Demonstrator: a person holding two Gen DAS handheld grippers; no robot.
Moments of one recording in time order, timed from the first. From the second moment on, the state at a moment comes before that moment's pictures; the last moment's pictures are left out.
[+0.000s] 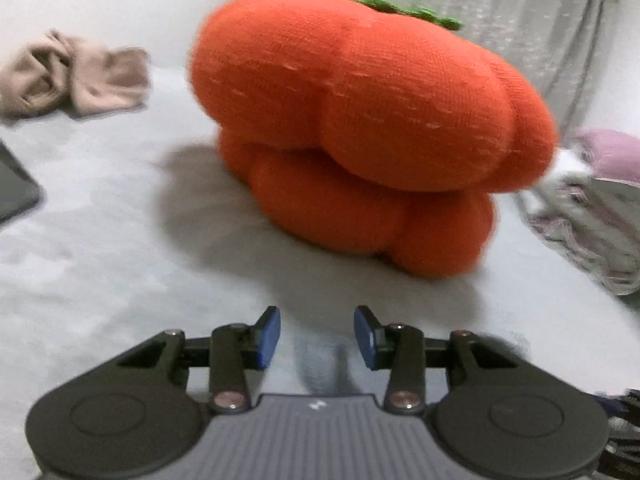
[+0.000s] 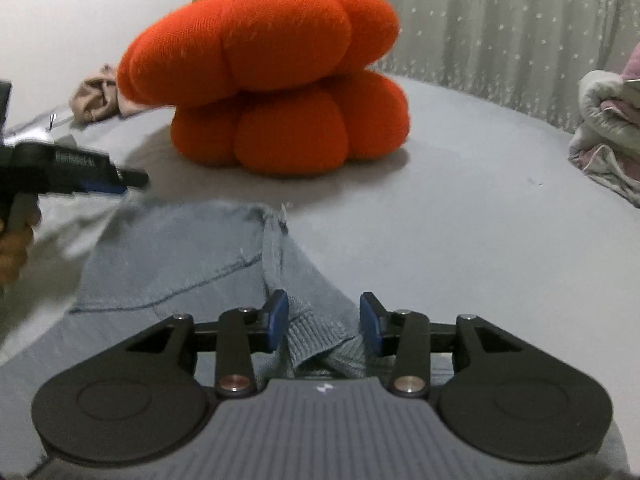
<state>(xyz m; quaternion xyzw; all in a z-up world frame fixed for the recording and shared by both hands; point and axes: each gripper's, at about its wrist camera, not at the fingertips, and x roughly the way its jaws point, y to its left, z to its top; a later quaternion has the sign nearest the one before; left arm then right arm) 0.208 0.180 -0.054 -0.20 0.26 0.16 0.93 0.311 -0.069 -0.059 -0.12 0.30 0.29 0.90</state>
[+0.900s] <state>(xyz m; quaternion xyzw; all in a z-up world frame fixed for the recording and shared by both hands) 0.208 0.202 -0.070 -0.27 0.25 0.16 0.91 0.385 -0.069 -0.058 -0.12 0.28 0.15 0.94</state>
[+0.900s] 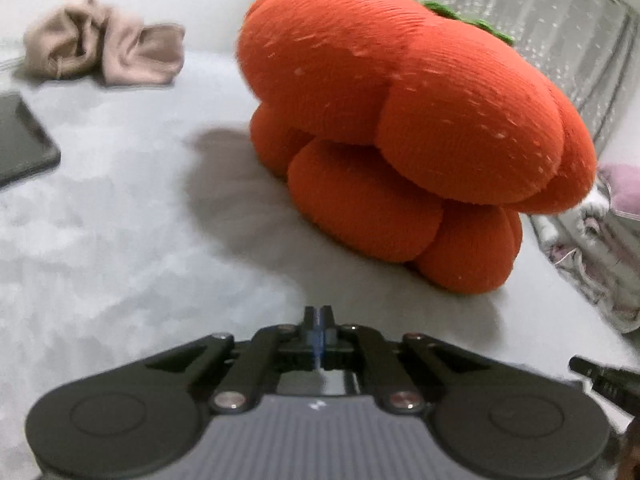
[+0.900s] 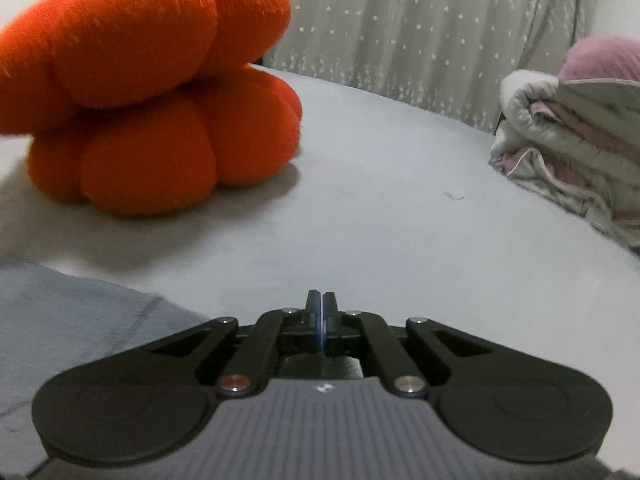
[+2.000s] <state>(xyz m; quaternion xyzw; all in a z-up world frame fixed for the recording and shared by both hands) 0.204 0.208 -0.060 -0.30 0.28 0.13 0.90 0.271 0.009 -0.046 0.04 0.30 0.45 0.84</state>
